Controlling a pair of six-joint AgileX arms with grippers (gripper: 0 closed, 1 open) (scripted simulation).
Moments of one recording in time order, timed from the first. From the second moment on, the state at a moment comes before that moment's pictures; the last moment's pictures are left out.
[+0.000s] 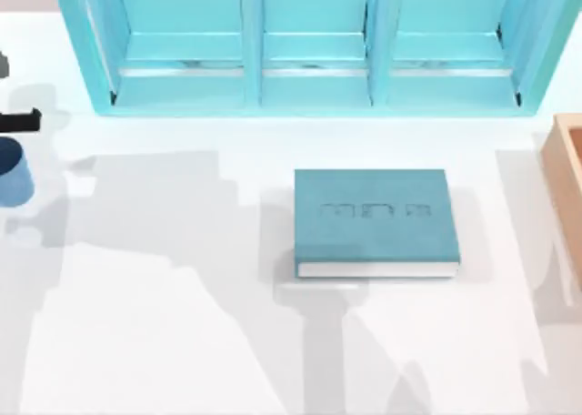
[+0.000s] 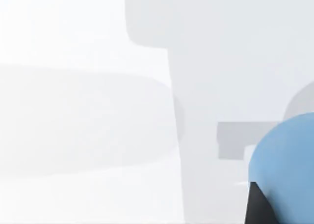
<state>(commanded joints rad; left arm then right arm) 0.13 2.04 1.58 -1.05 0.05 0.15 0.00 0.00 0.00 0.00 0.00 0.00</state>
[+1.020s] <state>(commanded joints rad) 0.13 2.04 1.58 -1.05 0.05 0.15 0.00 0.00 0.00 0.00 0.00 0.00</state>
